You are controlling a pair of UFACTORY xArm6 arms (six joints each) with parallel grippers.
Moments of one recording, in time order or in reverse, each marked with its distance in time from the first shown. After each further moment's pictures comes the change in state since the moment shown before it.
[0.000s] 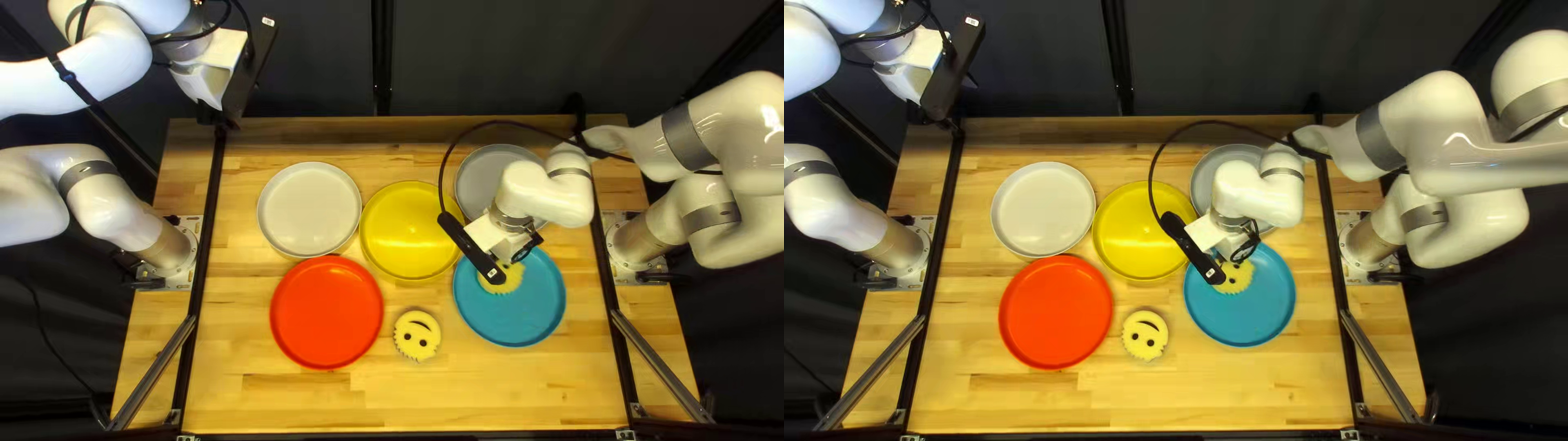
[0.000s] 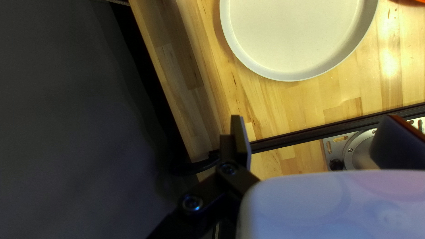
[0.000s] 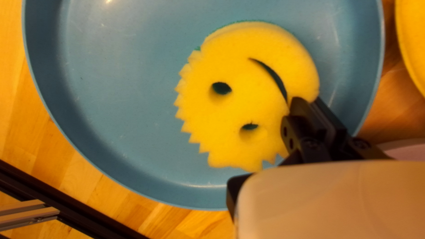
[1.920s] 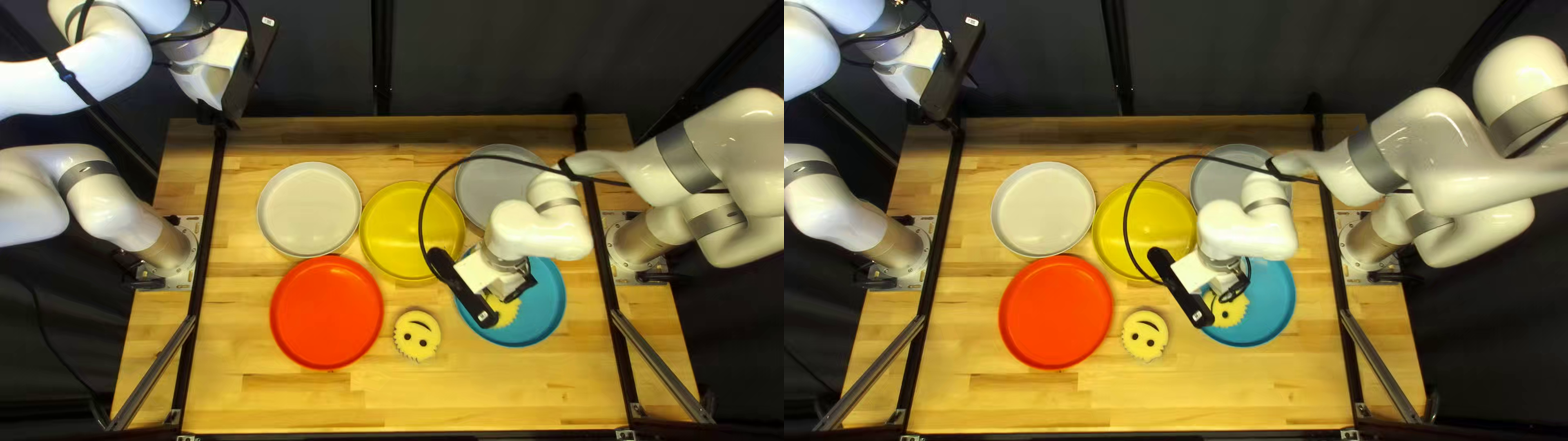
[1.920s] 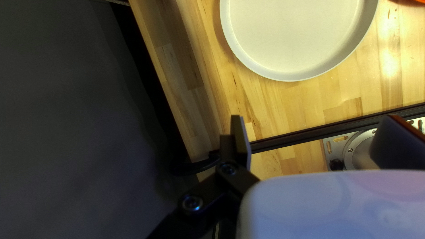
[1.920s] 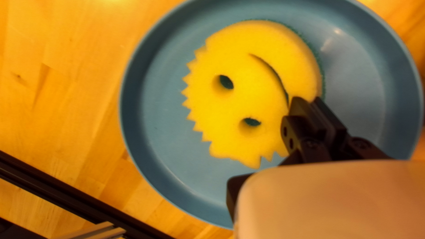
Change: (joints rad) left arm 0.000 0.000 0.000 0.000 0.000 0.000; right arm 0.138 0.038 -0.059 -0.069 0.003 0.167
